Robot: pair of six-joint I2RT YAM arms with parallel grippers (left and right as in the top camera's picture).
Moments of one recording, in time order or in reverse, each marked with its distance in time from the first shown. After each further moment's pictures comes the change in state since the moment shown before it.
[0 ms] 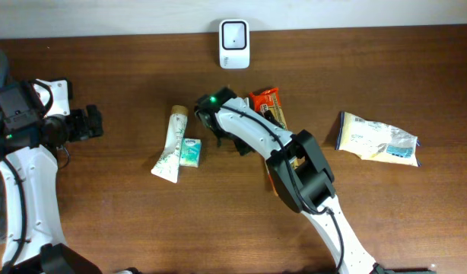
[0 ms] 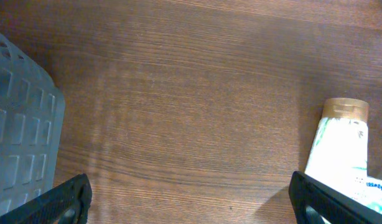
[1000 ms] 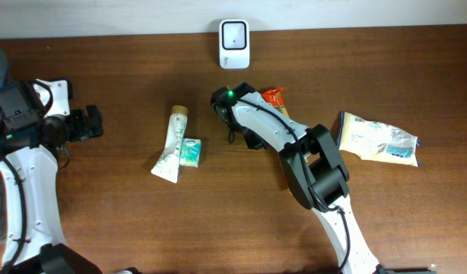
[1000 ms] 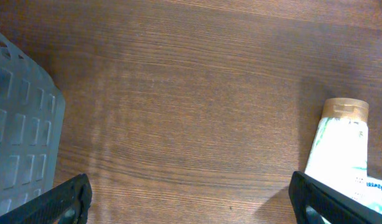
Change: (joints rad) left arm 0.000 0.000 0.000 0.000 0.000 0.000; right arm -0.077 -0.066 -0.124 0.098 -0.071 -0.081
